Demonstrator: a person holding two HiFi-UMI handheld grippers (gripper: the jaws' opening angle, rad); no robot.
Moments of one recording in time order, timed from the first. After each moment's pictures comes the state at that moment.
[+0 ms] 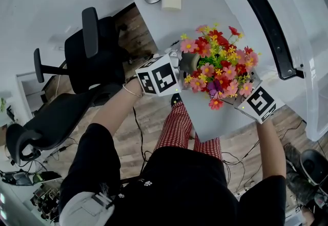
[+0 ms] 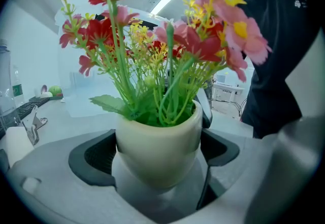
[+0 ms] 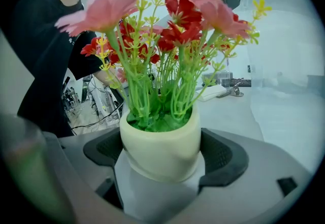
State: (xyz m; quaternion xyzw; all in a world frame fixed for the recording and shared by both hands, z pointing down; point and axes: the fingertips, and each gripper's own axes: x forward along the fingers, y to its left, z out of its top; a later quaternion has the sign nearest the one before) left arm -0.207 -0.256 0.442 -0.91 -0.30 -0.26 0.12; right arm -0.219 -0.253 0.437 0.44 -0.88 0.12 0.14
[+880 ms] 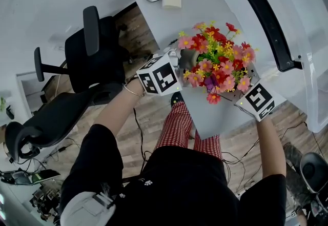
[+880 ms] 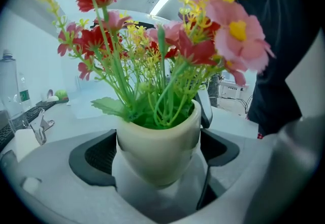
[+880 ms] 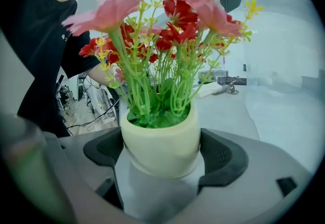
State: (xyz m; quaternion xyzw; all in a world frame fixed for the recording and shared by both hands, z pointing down) left arm -0.204 -0.258 0.443 -0.92 -0.27 -0.25 0.15; right arm -0.210 -0.252 0.442 0.47 -0.86 0.13 0.16
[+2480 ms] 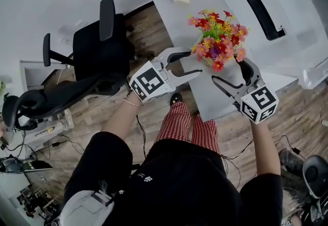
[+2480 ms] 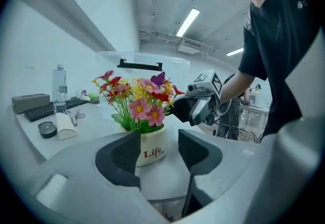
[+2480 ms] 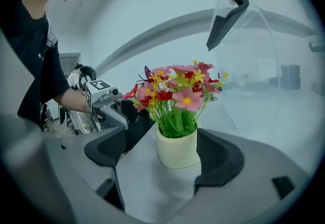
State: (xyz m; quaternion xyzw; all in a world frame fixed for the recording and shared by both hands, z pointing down) left arm -0.273 -0.232 0.377 -0.98 -0.12 -0.17 0.05; right arm -0.217 -0.198 0.386 0.57 -0.80 0.16 0.07
